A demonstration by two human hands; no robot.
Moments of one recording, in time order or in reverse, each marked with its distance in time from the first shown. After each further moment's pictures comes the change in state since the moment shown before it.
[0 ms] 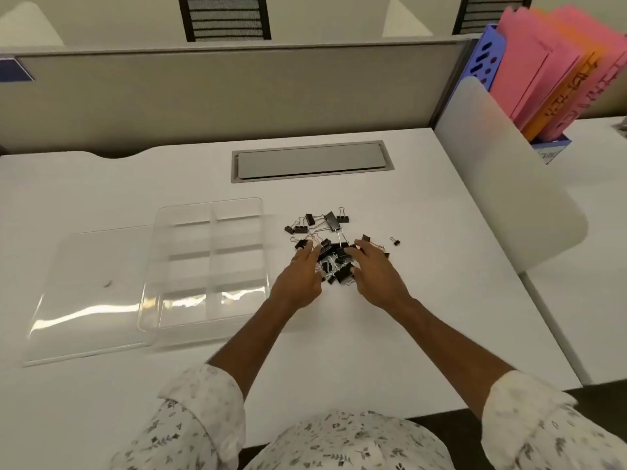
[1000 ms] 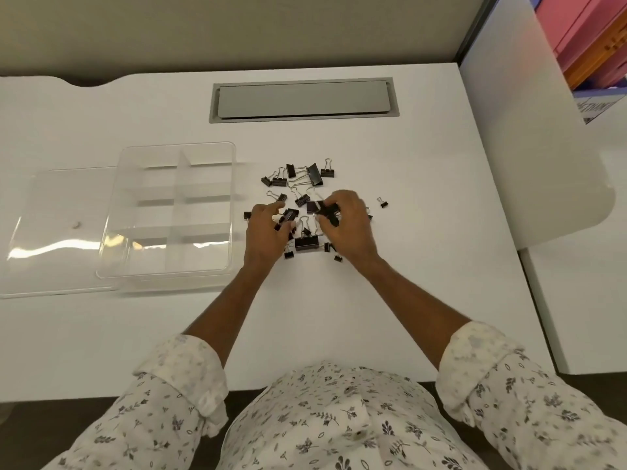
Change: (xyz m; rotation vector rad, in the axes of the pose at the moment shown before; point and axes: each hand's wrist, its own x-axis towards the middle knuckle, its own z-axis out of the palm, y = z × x) left_hand 0.018 0.011 0.026 -0.292 0.439 -0.332; right_hand 0.028 0.022 0.008 0.474 0.131 0.053
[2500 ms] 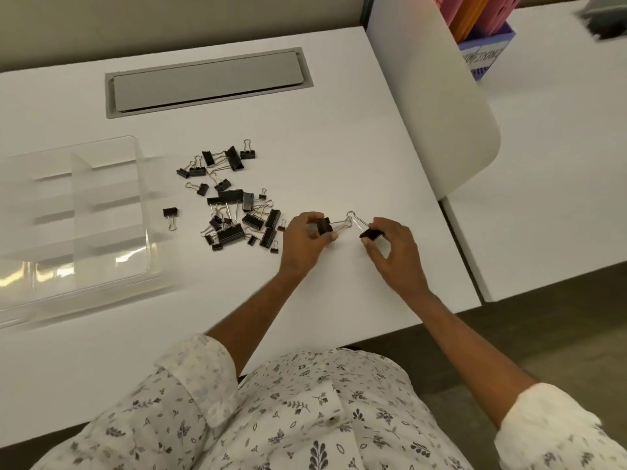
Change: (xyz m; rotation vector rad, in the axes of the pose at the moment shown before) left_hand -0.085 0.099 0.138 -0.406 -0.348 -0.098; right_hand -0.155 0.114 -0.146 -0.150 0.158 0.132
